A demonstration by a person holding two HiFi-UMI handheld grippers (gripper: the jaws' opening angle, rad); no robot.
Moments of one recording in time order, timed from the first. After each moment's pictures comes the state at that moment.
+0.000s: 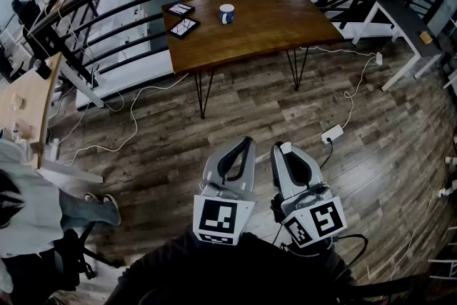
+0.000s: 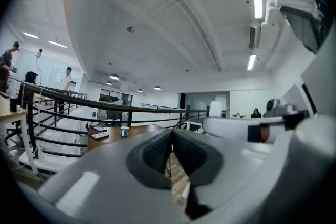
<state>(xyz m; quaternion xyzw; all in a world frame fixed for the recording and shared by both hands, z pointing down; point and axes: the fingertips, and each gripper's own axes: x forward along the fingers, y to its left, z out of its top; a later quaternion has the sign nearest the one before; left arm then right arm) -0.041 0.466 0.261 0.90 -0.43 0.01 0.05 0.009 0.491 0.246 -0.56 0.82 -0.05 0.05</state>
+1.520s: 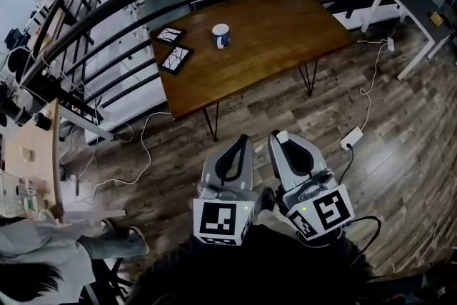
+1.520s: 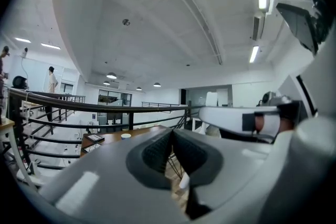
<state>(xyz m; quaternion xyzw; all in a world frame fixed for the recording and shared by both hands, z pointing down) -0.015 0.274 0.265 0.90 -0.42 0.05 0.04 0.037 0.292 0.238 -0.57 0.82 -0.04 0.08</state>
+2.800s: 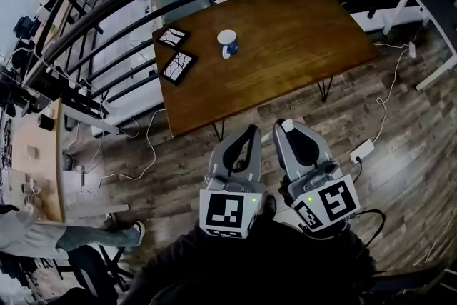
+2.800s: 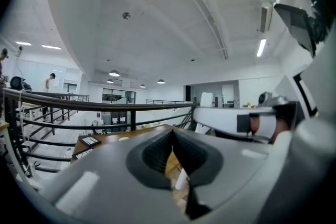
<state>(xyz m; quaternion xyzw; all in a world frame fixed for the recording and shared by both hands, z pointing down) 0.051 0.150 0.286 0.89 -0.44 0.06 0.04 0.096 0.159 0.260 -0.53 0.84 -0.07 0.09</state>
